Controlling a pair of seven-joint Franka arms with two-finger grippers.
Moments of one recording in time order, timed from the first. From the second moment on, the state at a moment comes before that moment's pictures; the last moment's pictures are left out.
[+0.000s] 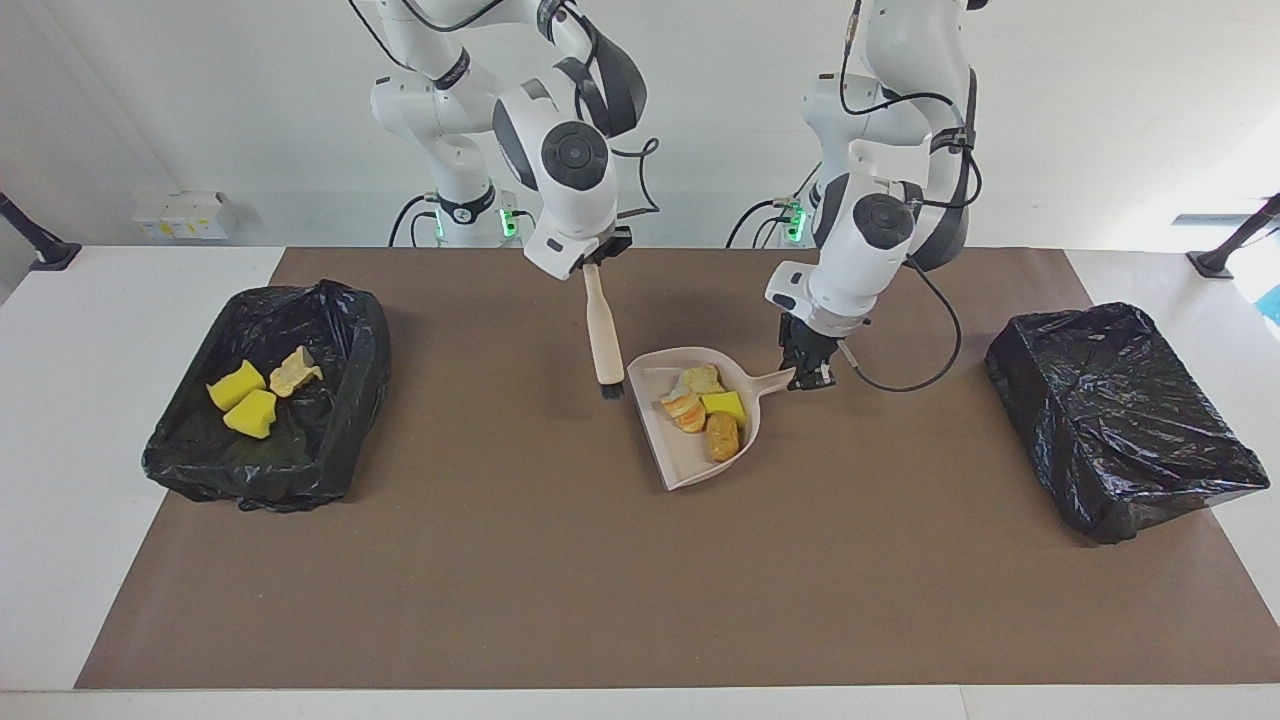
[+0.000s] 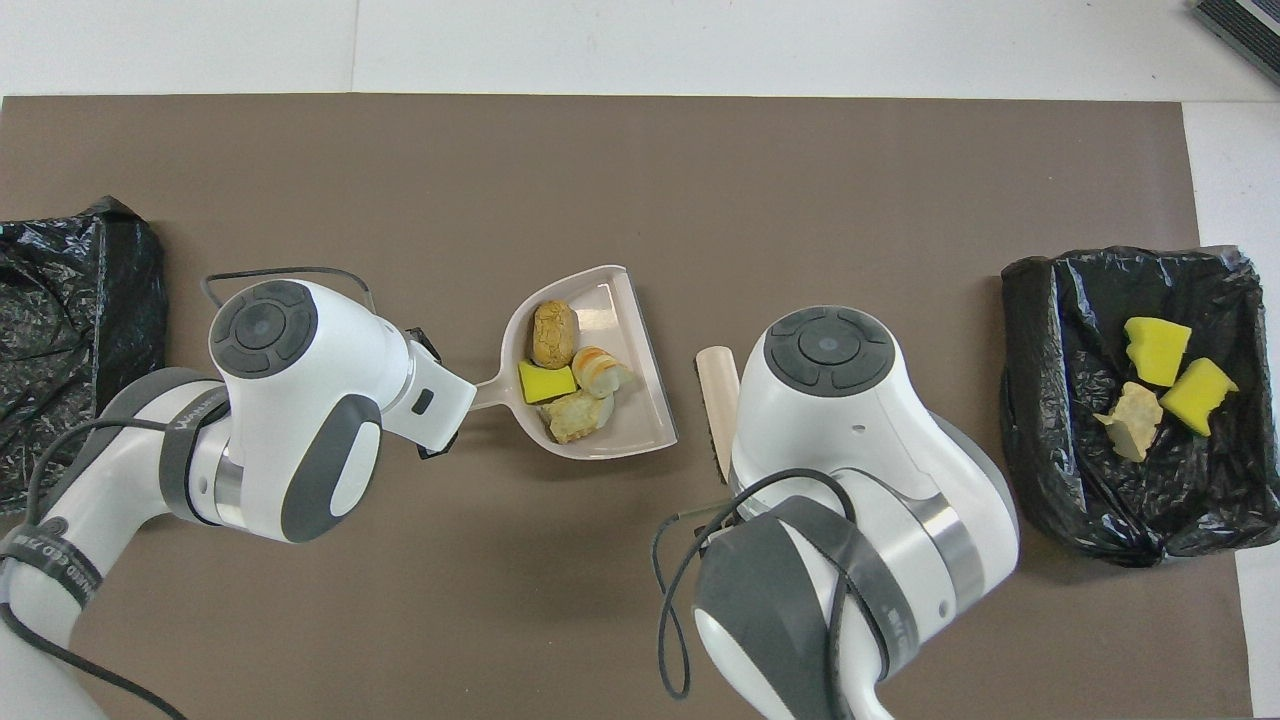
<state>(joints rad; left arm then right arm) -0.37 0.10 -0.01 -2.08 -0.13 2.17 1.05 0.05 0.04 0.50 -1.88 0.15 1.49 0.38</state>
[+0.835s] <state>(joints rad) -0.03 0.09 0.00 -1.79 -0.09 1.83 1.41 0.18 -0.10 0.51 -2.19 0.34 1.80 0.54</state>
